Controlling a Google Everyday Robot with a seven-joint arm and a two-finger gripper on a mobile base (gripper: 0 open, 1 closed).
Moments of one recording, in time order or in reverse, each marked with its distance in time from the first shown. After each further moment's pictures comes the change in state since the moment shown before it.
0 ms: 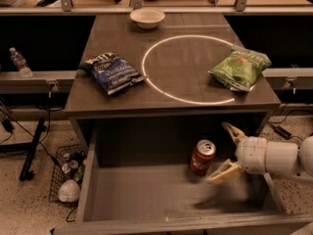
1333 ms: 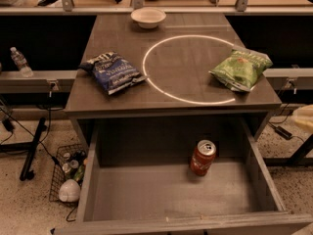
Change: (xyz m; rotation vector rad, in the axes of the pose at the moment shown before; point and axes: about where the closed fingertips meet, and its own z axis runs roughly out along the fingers) arm -0.070 -0.071 -0.220 0.321 0.307 -0.040
